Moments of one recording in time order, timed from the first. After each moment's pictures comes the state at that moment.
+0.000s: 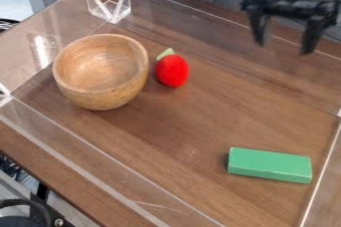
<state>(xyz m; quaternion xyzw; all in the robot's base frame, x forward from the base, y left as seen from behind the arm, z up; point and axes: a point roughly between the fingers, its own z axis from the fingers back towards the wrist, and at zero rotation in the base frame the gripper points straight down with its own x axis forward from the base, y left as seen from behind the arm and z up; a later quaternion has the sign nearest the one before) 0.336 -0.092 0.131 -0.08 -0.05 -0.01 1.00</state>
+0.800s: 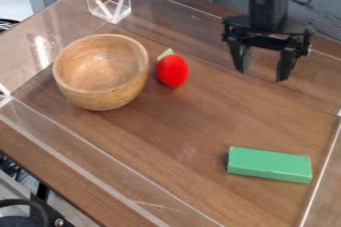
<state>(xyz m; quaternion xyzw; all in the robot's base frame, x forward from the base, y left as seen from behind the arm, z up) 0.333 -0.065 0.083 -0.09 -0.03 0.03 1.00</state>
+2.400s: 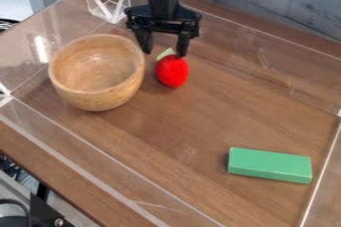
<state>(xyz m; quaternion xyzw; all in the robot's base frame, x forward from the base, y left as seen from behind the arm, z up) 0.327 0.078 0.058 0.01 -0.06 0.19 0.98</state>
